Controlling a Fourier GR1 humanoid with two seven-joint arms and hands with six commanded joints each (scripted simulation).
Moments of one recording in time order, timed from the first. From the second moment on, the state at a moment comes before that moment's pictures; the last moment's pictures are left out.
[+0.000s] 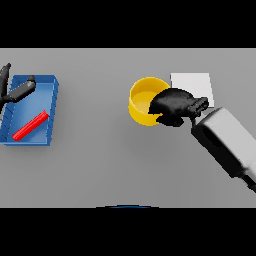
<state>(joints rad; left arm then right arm) -0.58 0.96 -0.67 -1.30 0.29 0.33 0.52 -0.68 -0.48 0.54 -1.45 0.68 0.71 0.00</state>
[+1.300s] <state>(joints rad) -0.58 1.00 -0.67 -1.35 0.29 0.35 0.61 -0.82 -0.57 0.43 -0.85 0.72 0.39 -0.14</state>
